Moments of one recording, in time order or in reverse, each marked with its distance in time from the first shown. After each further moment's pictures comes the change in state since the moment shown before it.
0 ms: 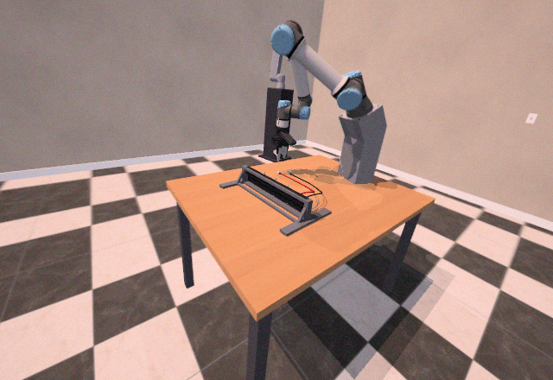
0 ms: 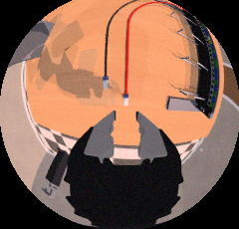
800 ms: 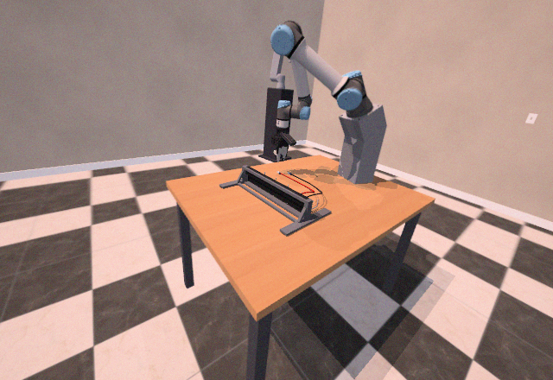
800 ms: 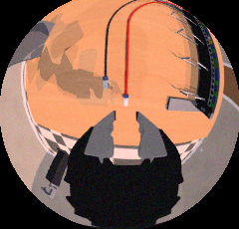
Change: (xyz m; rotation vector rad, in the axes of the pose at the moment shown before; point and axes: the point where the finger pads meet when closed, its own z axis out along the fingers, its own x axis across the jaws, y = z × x) arm 0.000 0.000 0.001 0.000 0.000 0.000
